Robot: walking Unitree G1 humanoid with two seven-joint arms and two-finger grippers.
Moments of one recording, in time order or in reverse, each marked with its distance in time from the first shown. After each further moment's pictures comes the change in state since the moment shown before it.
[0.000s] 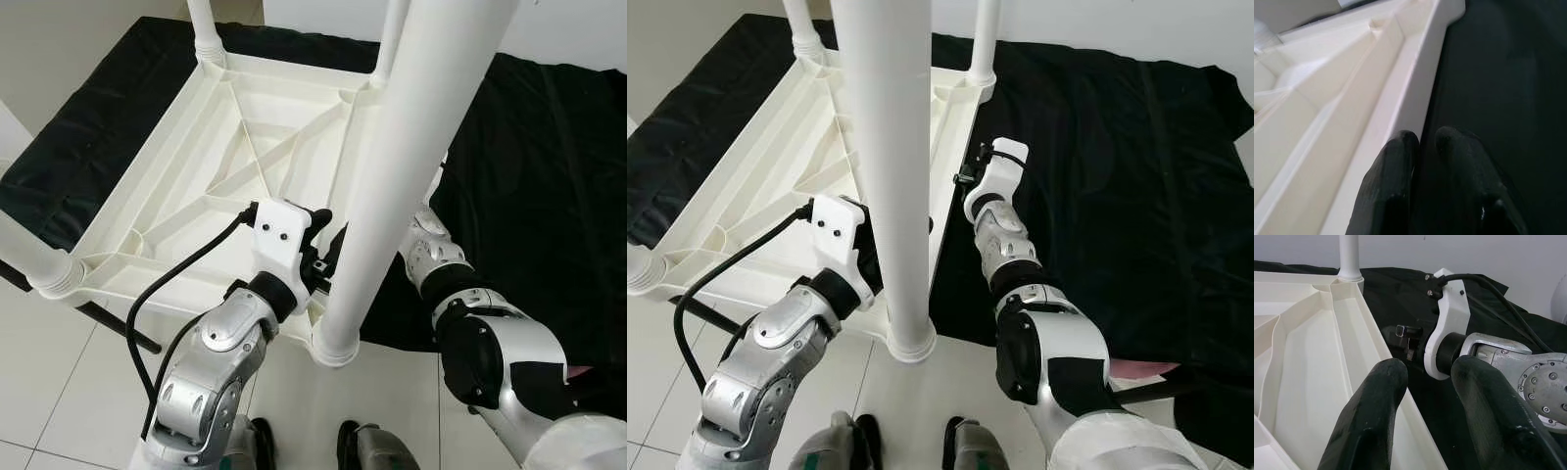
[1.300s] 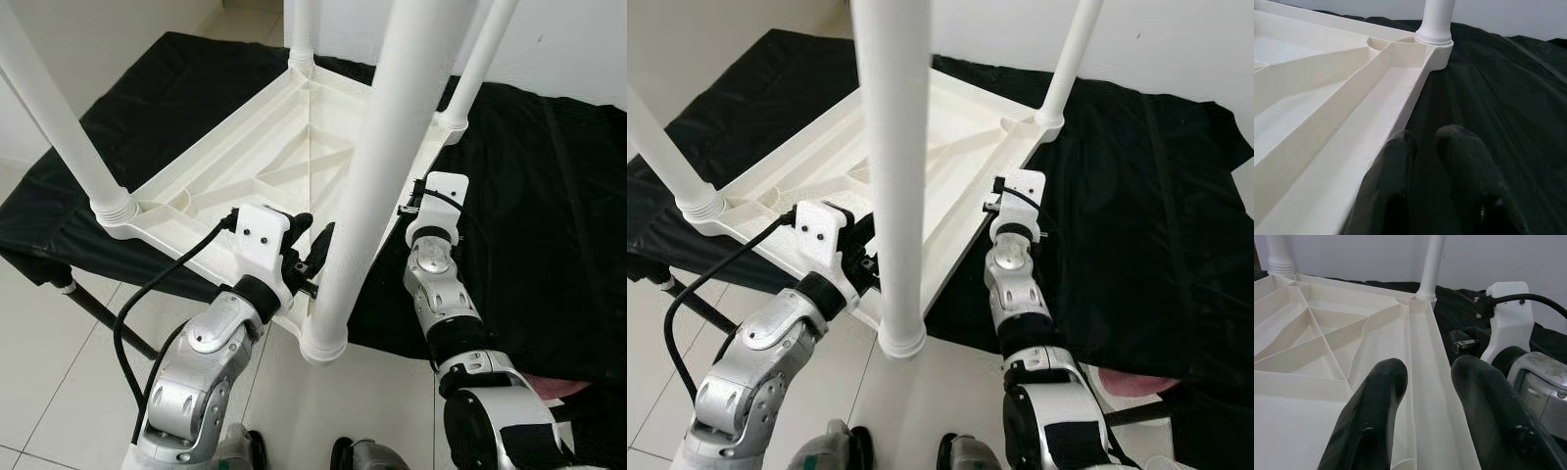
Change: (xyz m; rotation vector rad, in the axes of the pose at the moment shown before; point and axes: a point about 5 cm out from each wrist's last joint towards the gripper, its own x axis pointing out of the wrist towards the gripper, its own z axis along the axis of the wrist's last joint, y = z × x) left arm -0.007 0.015 -0.010 -0.003 0.009 0.045; right arm -0.034 -0.023 -0.015 -0.311 -0.055 -0.404
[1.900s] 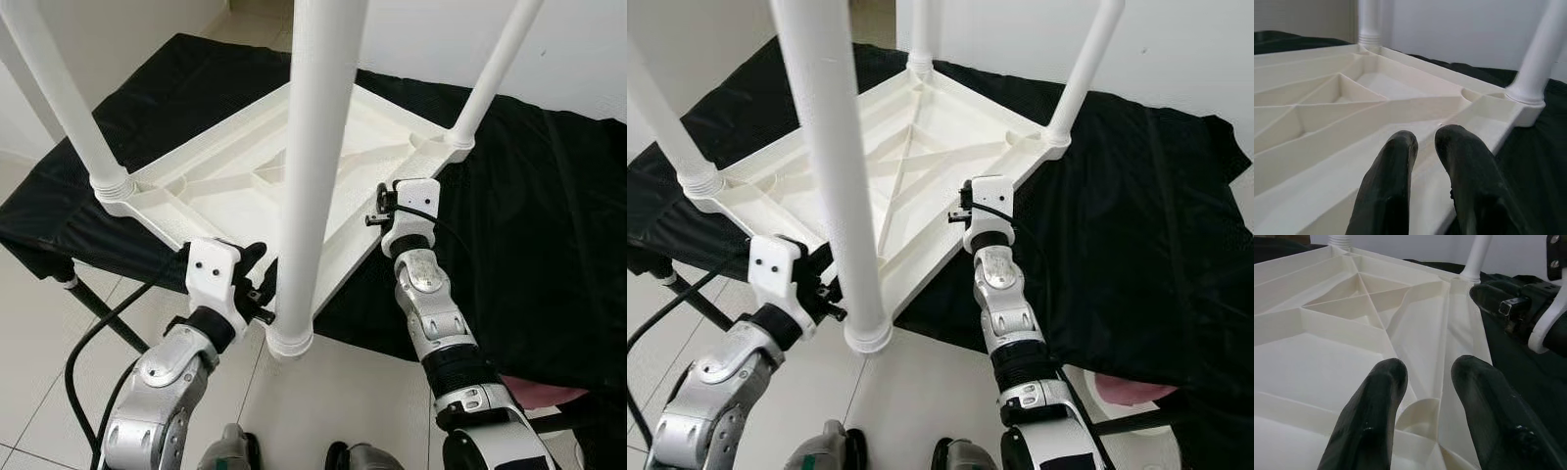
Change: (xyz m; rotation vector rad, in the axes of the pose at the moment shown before) left arm -0.033 0.025 -0.019 -0.005 0.063 0.101; right arm -0.028 0.012 0.009 0.011 -0.143 0.261
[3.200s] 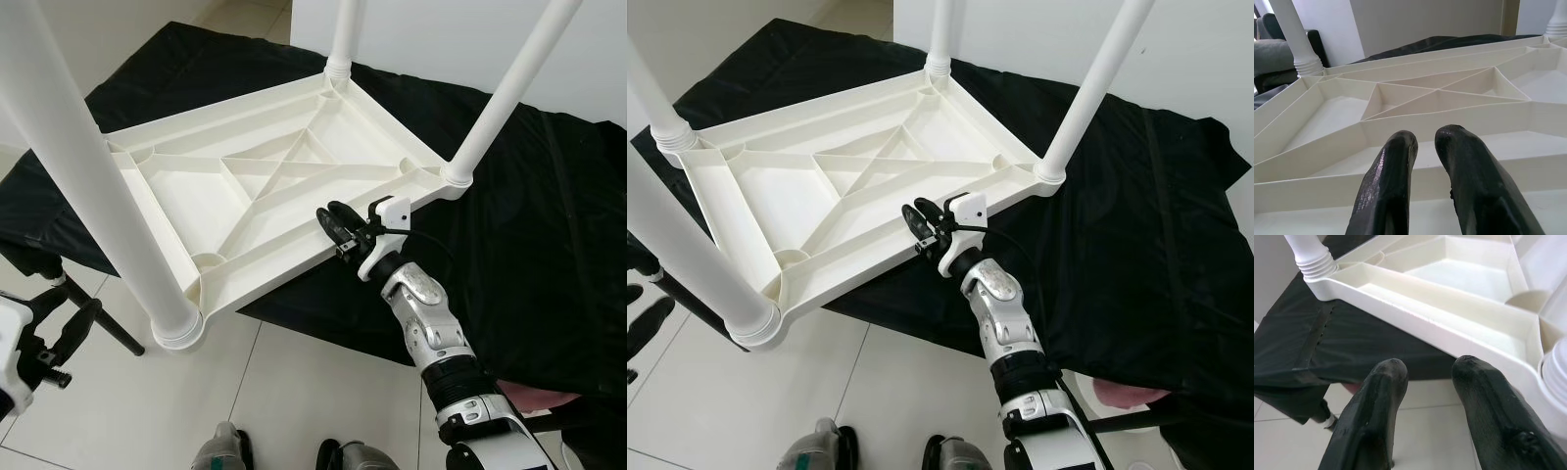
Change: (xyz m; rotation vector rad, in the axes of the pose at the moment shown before) left arm -0.146 0.106 0.036 0.419 0.260 0.306; right arm -0.028 0.037 -0.007 0.267 -0.033 0.668
